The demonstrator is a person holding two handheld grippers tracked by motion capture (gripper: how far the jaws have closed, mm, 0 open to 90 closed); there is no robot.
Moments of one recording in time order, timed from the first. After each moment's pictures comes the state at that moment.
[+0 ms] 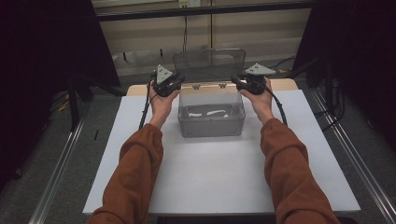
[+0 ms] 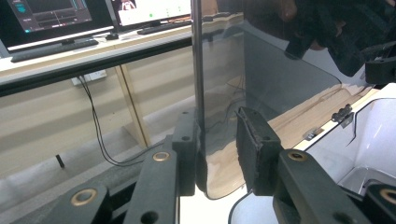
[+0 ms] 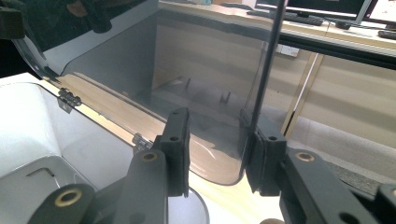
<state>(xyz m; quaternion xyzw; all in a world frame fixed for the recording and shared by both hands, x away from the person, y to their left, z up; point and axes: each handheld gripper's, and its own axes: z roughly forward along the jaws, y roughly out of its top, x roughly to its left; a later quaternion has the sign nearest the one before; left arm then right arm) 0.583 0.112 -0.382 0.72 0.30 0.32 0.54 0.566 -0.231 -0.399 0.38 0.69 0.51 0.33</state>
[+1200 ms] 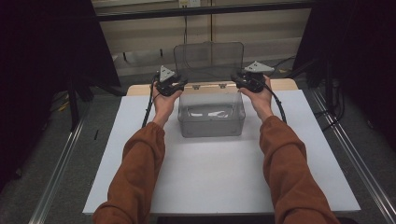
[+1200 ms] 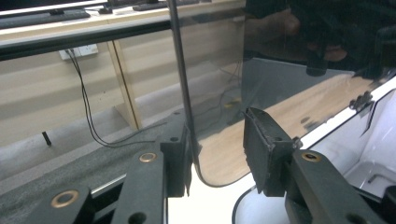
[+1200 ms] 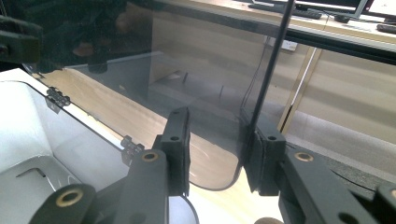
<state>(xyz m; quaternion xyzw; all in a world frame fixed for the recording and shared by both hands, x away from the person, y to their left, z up) 0.599 0.105 -0.398 0.73 0.33 0.28 0.53 0.573 -0.231 -0.396 0.38 0.70 0.50 0.33</state>
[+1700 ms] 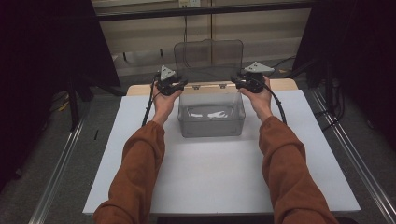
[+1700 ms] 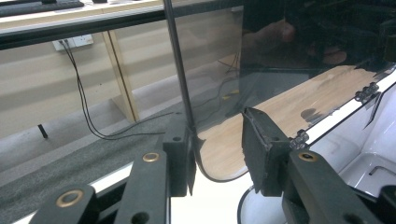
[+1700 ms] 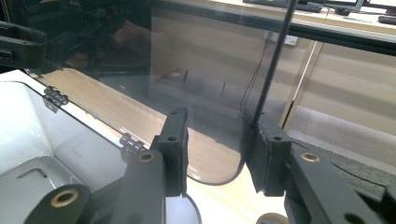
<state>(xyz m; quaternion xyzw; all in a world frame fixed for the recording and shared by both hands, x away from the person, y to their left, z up) 0.604 0.105 -0.399 0.74 0.33 0.27 0.52 0.574 -0.231 -0.399 0.40 0.70 0.50 0.32</state>
